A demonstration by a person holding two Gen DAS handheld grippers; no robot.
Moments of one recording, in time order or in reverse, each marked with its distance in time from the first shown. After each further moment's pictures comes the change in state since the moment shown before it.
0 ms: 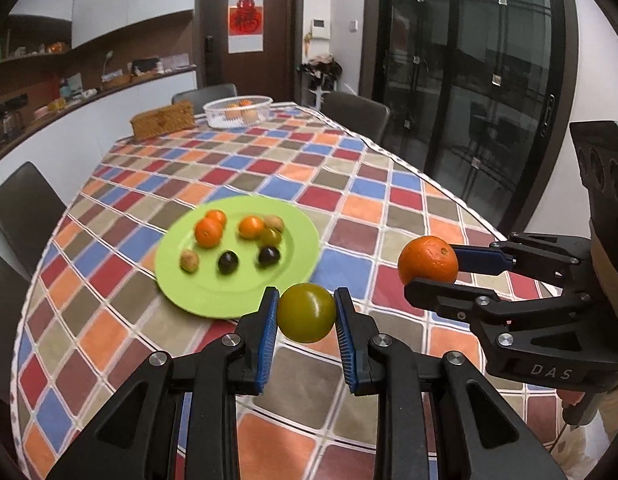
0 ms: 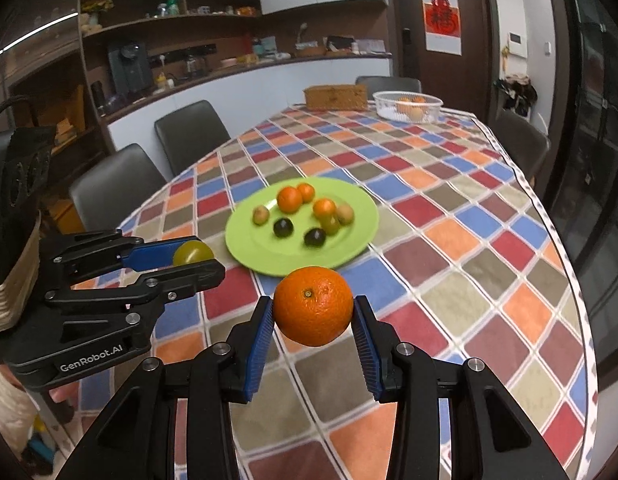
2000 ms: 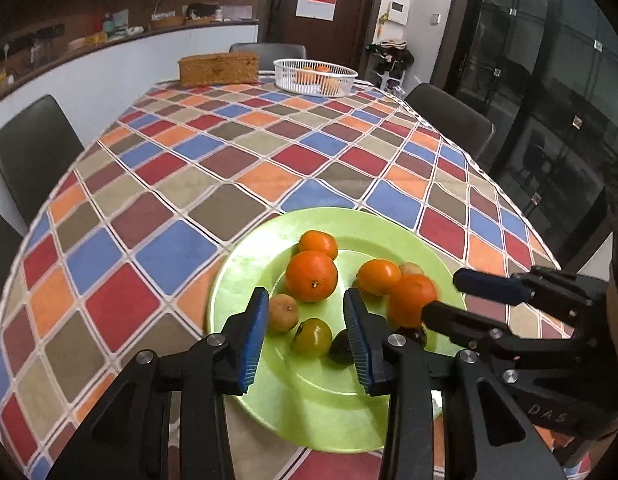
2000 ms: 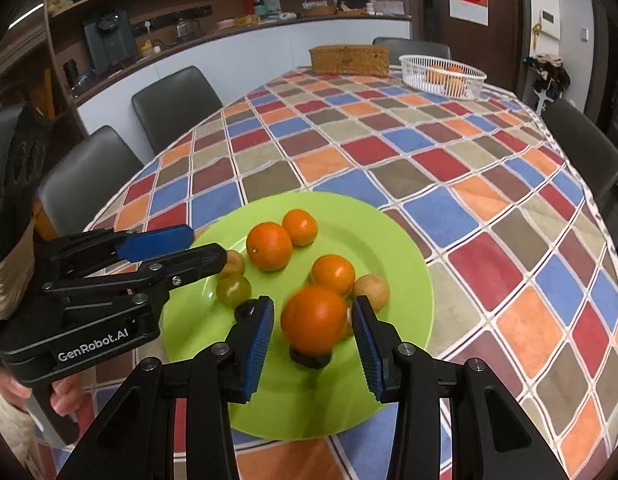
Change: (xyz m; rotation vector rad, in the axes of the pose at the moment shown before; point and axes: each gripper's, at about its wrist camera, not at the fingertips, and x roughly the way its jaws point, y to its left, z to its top) left arm 0.132 0.129 0.048 -0.209 0.104 0.078; right arm 0.174 -0.009 0.090 -0.016 0.143 0.024
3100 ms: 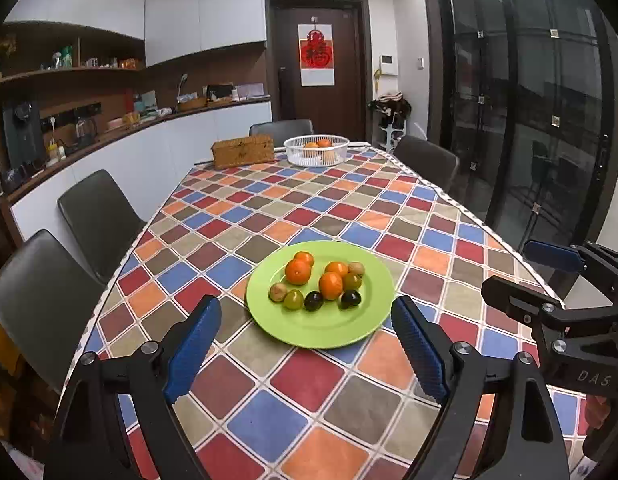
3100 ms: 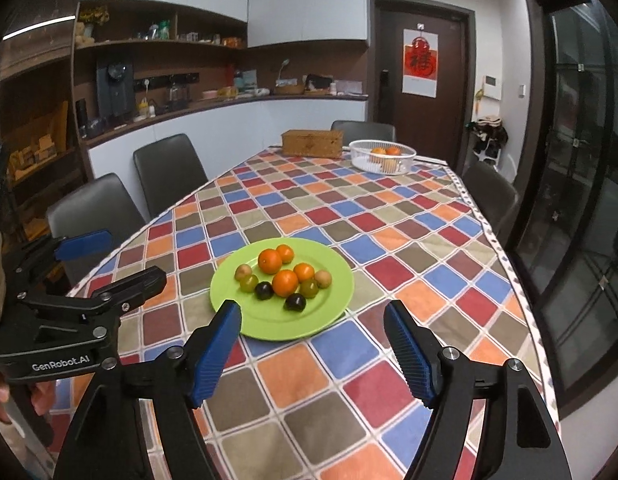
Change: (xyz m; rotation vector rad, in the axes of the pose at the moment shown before) left arm -0.191 -0.079 -0.072 0.100 -0.249 0.151; right arm -0.199 0.038 -0.081 0.004 -0.279 -0.174
